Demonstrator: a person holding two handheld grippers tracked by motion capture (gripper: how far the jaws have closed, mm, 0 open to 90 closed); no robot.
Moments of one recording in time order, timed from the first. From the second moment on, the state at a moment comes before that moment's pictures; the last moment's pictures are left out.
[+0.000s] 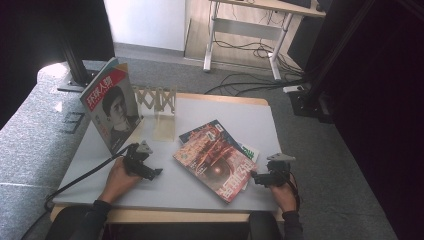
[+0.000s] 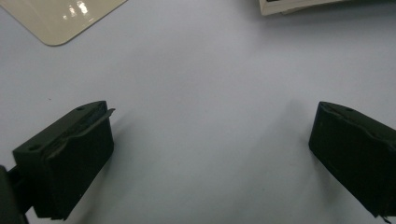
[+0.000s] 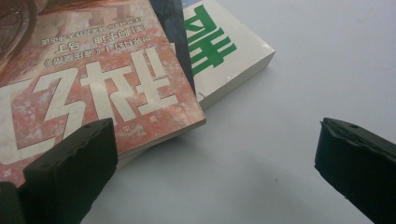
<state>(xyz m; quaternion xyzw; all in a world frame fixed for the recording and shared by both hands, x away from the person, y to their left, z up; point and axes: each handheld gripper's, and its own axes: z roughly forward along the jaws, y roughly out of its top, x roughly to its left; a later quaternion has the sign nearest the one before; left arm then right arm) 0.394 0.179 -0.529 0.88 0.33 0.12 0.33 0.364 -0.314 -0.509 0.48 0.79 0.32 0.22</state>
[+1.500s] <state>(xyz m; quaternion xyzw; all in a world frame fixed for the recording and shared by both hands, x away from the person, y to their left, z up) 0.430 0.108 -0.507 0.88 0.28 0.02 0.38 0.356 -0.281 -0.505 0.45 0.79 0.37 0.17</state>
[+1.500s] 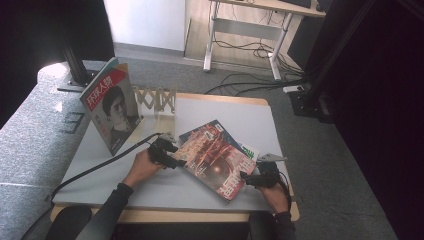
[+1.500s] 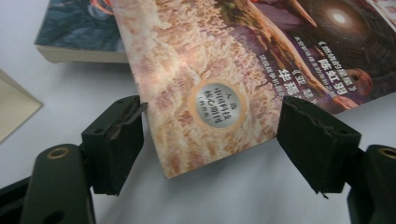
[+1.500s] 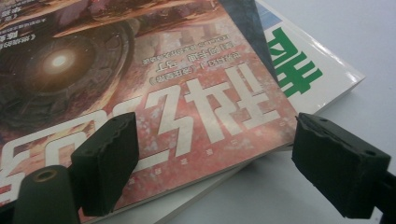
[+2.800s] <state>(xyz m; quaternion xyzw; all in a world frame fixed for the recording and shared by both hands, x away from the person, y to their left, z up) 0.360 0.113 -0.512 0.90 0.27 0.01 0.35 0.429 -0.246 -0.503 0.43 0.81 0.35 0.17</state>
